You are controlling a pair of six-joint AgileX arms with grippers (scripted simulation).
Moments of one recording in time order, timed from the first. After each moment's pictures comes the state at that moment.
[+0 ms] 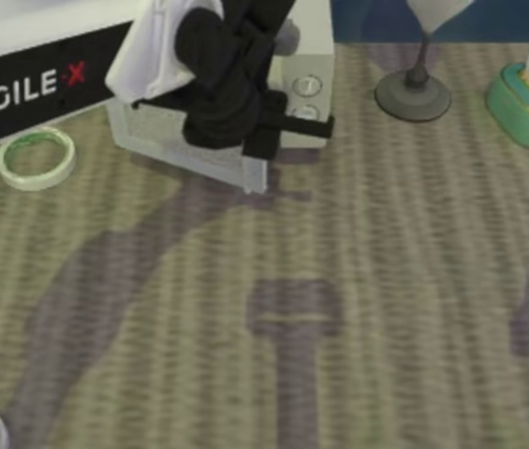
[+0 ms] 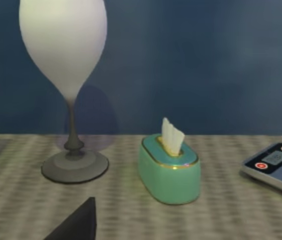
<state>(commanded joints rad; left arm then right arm) -0.61 1.94 1.58 -0.71 -0.16 -0.28 0.00 0.00 0.00 0.00 0.00 0.00</state>
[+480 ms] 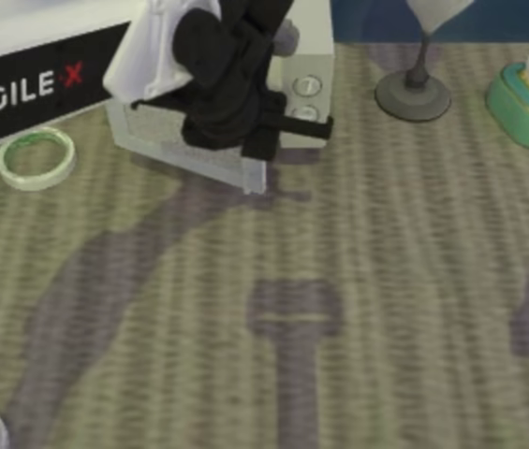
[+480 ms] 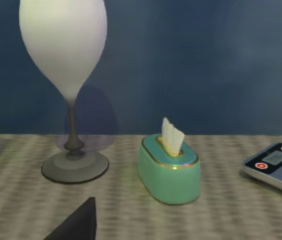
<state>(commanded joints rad) -0.61 1.94 1.58 -0.70 -0.16 -0.27 0.00 0.00 0.00 0.00 0.00 0.00</state>
